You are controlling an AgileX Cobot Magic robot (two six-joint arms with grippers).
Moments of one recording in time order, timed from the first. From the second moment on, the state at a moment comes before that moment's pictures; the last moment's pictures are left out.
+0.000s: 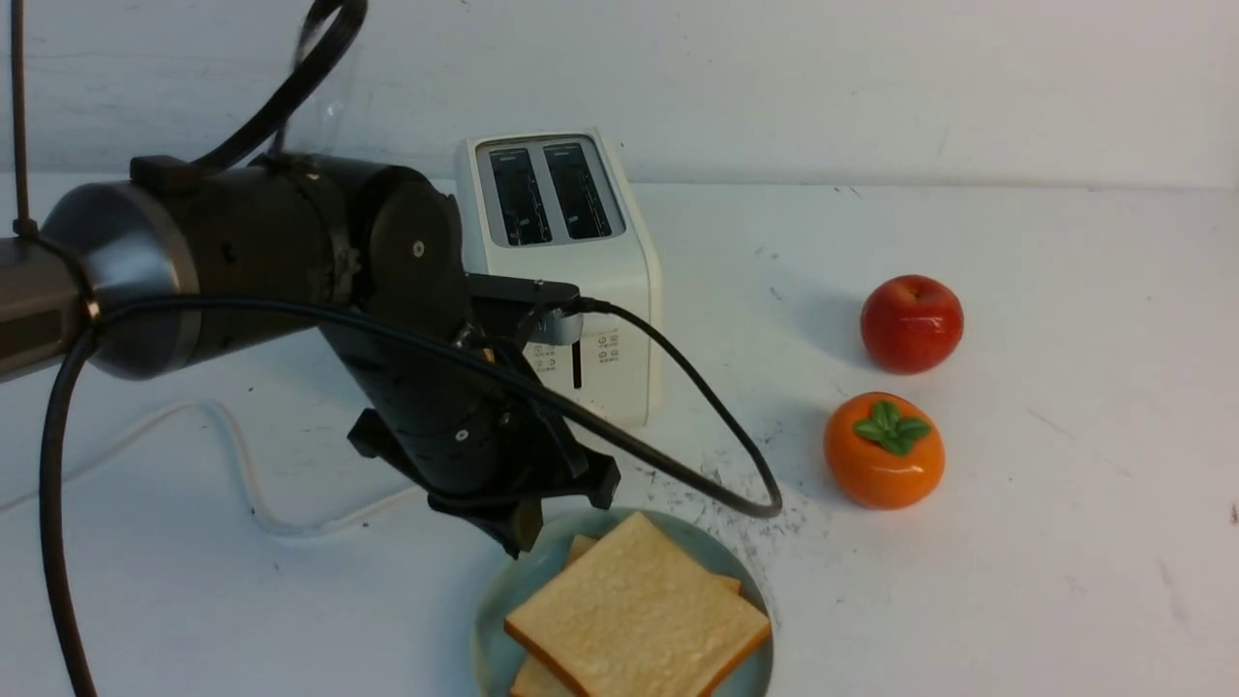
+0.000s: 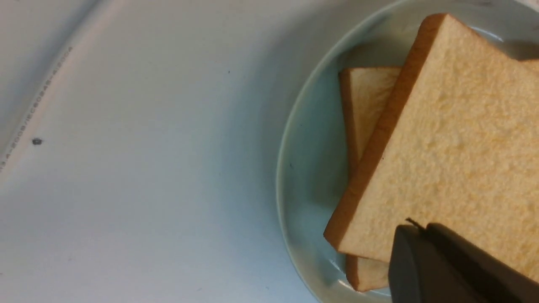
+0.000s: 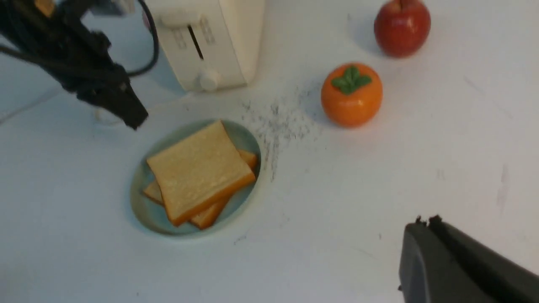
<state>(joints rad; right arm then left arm) 0.41 0.15 -0.76 0.02 1.05 0.20 -0.51 1.72 -1.28 -0.18 0.91 -0.14</state>
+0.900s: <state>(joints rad) 0.41 0.15 -0.32 0.01 0.44 0.20 -0.51 1.72 -1.28 -0.10 0.90 -0.14</state>
